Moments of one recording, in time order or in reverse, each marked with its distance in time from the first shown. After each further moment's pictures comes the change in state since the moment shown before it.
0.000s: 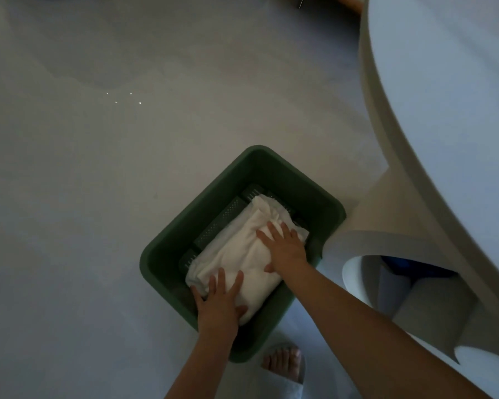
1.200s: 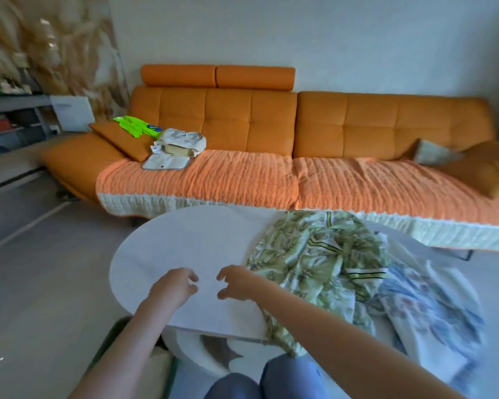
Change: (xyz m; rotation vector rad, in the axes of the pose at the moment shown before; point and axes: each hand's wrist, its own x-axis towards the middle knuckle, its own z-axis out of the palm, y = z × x) left_hand -0.331 0.228 -0.294 -0.002 0.404 0.552; right_hand -0.512 0.132 -0.144 0.821 0.548 0.275
